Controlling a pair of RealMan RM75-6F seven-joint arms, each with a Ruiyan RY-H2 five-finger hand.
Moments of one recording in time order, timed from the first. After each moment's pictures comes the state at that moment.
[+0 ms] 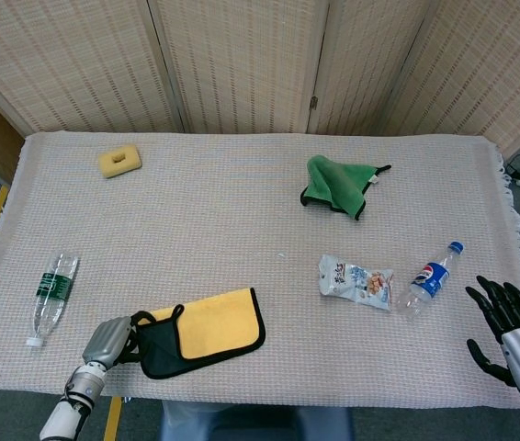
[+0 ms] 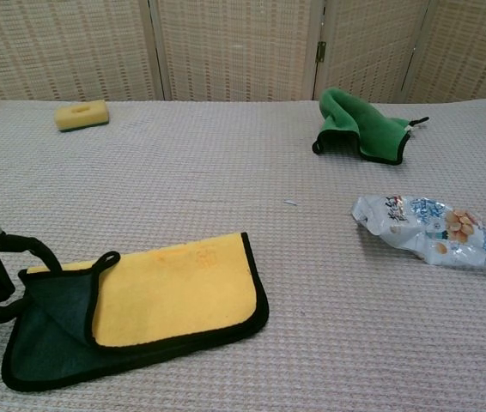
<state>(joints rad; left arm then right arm) -0.35 -1.38 -0.07 -1.92 0.94 1.08 0.38 0.00 -1.00 -0.06 -1.58 -1.76 1.65 0.16</state>
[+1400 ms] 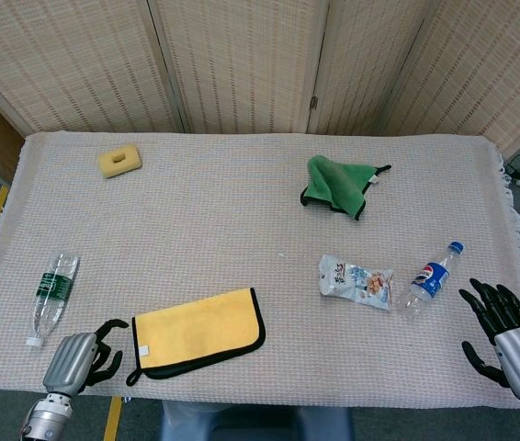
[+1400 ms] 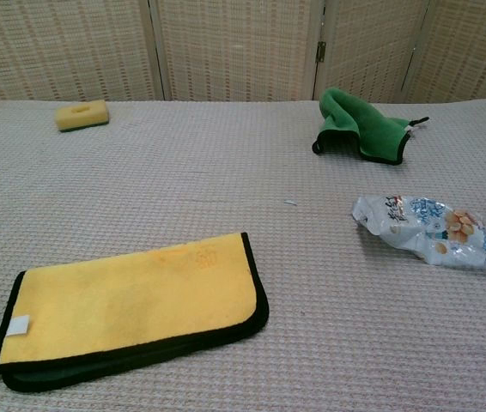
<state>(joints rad) -0.17 -1.27 0.11 -1.96 1.39 1.37 0.20 0.01 -1.01 -0.06 -1.58 -1.77 1.62 0.13</state>
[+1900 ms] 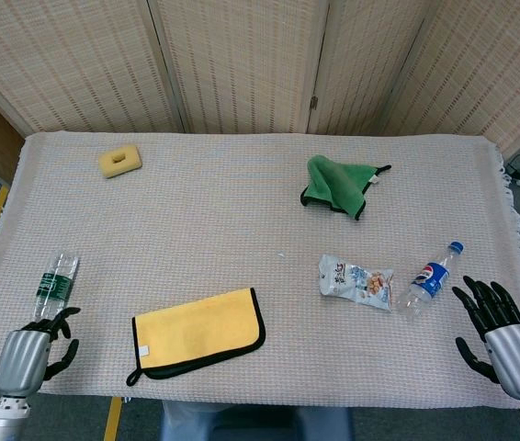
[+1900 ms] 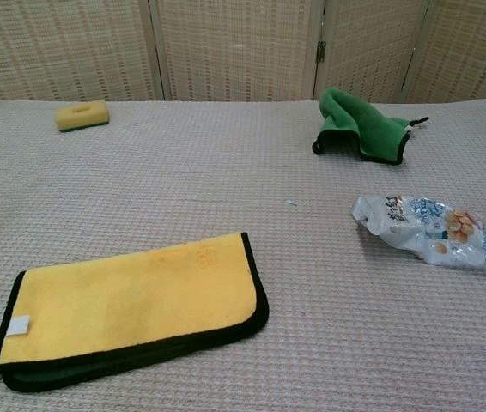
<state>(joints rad) -0.08 -1.32 0.06 -1.51 1.60 1.64 0.12 0.01 -1.06 -0.05 -1.58 -1.76 1.61 0.04</state>
